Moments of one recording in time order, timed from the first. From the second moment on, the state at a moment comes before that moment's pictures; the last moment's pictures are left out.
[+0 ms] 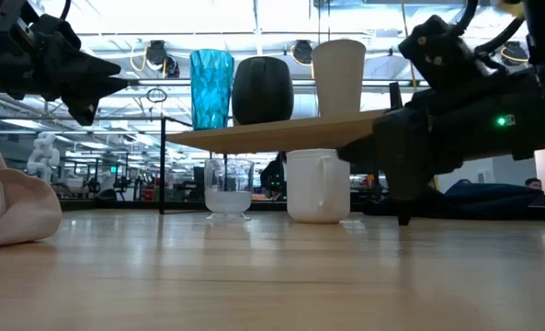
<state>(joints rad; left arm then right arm) 0.08 0.08 0.03 0.05 0.05 -0.30 0.61 2.06 0.72 0.88 1.34 0.14</state>
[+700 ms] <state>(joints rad) 0.08 0.08 0.04 0.05 0.02 -0.30 0.58 2.00 0.72 0.74 1.15 0.25</state>
